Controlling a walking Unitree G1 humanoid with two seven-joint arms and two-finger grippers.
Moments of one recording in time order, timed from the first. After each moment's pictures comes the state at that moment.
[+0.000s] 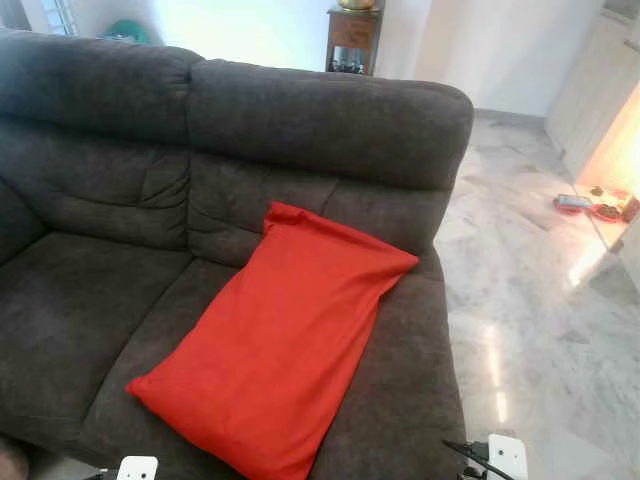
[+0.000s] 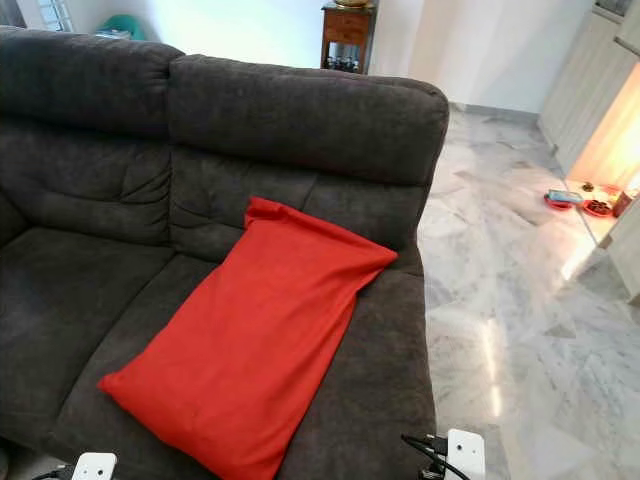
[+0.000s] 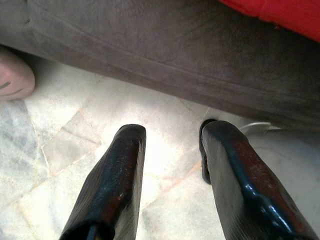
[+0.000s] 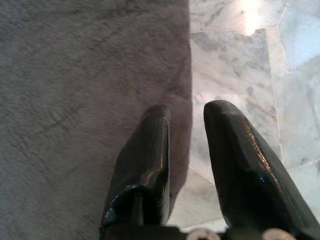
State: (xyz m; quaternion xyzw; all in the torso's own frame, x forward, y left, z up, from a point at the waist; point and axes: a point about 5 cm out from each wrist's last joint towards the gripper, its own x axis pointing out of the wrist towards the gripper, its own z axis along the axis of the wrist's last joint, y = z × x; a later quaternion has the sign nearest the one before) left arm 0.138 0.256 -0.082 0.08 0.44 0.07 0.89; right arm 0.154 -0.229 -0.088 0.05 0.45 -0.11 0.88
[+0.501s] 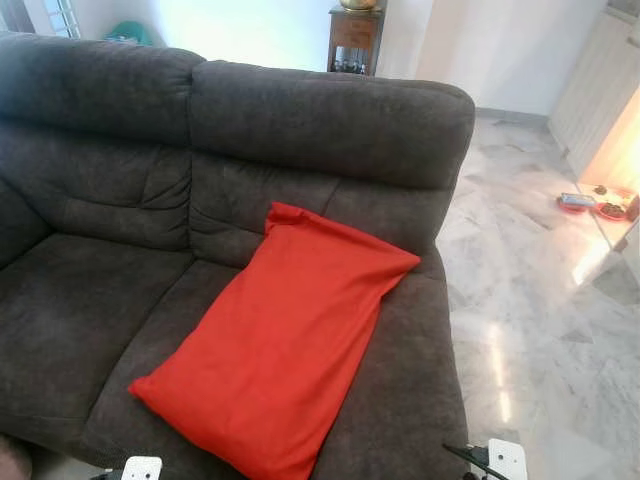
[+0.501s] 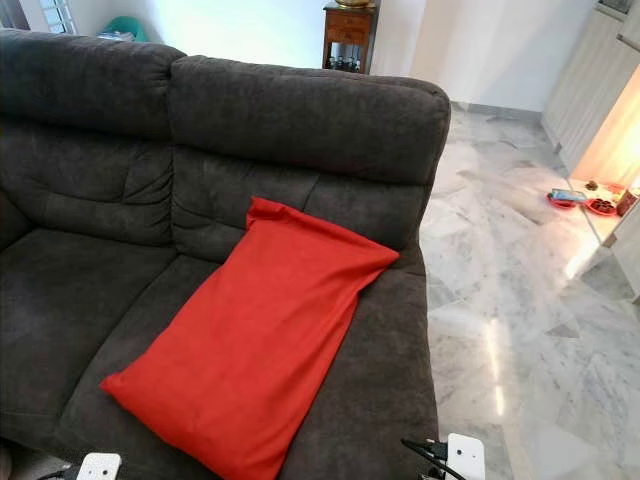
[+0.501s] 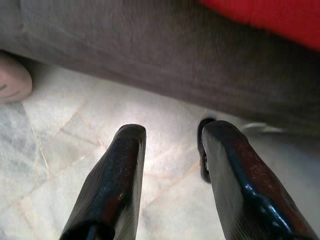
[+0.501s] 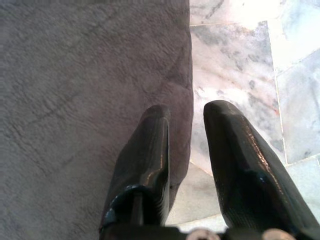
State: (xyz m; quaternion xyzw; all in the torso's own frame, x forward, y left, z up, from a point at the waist) left arm 0.149 0.251 -0.082 0.08 0.44 0.06 0.89; right arm 0.149 -0.229 -0.090 0.06 0.46 -0.12 0.88
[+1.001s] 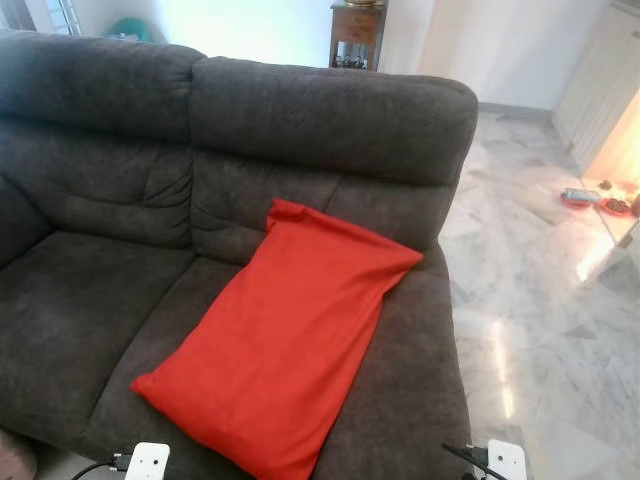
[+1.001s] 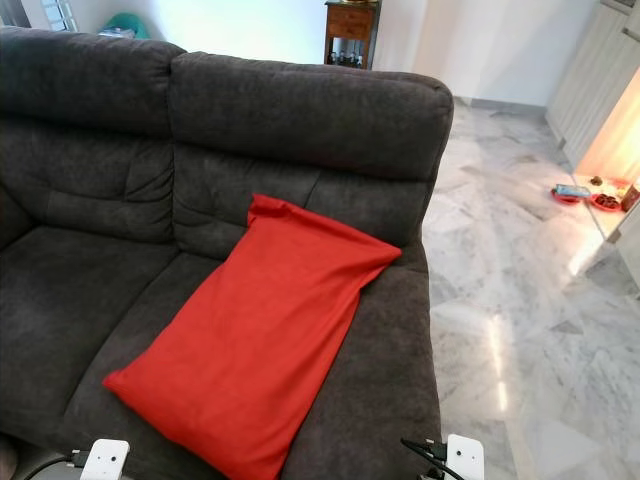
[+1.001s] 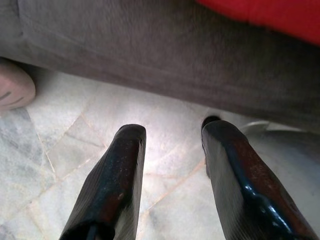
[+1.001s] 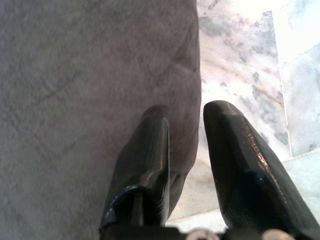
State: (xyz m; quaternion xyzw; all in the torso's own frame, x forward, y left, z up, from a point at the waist) left arm 0.156 0.248 -0.080 0.10 0.44 0.05 0.89; right arm 0.148 -0.227 -0.091 0.06 0.46 -0.12 0.88
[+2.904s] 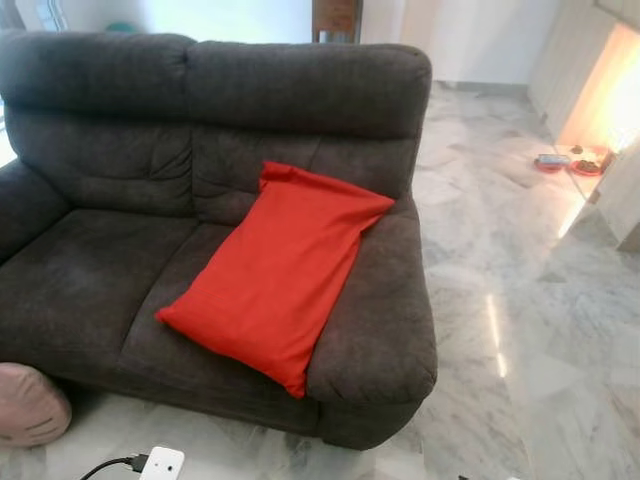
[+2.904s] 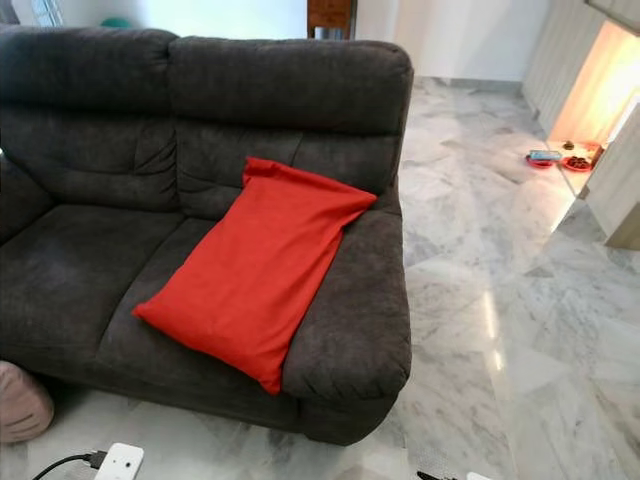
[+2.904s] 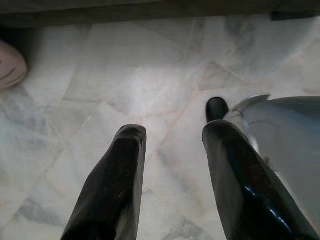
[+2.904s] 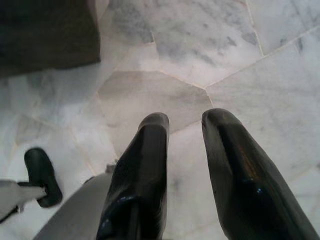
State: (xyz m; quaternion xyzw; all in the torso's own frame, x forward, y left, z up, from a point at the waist) left arm 0.155 0.229 -0.086 0.13 0.46 -0.03 0.88; right arm 0.107 -0.240 -0.101 0.09 0.48 -0.19 0.85
